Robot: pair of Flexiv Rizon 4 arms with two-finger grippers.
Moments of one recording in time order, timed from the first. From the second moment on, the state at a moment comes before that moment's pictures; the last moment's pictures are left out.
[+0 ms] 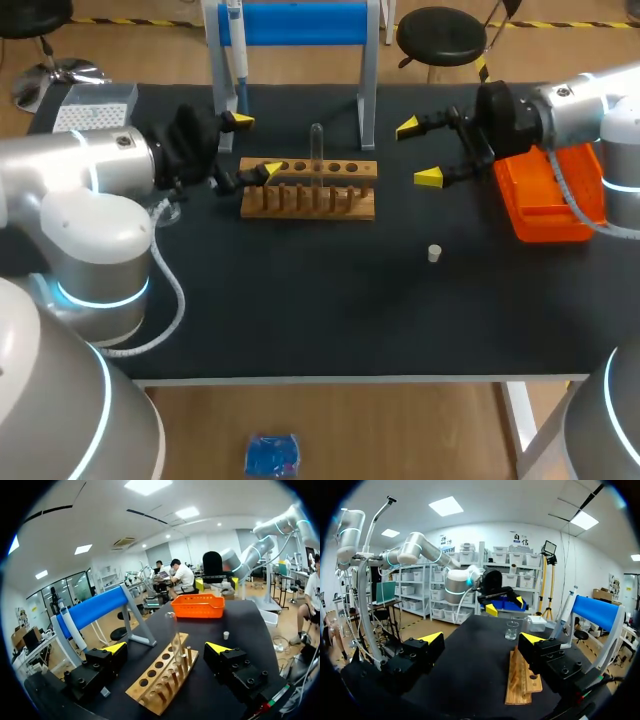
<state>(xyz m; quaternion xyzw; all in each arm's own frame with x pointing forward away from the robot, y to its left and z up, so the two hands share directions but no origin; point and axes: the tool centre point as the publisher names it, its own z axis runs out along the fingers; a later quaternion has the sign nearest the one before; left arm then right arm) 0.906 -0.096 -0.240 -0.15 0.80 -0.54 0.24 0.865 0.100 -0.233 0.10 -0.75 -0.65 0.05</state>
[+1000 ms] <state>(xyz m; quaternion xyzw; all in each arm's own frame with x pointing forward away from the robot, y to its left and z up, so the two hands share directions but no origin) 0.899 -0.089 -0.243 -0.14 0.78 -0.56 0.25 0.888 0.144 -0.232 0.09 -0.76 -0.64 0.06</state>
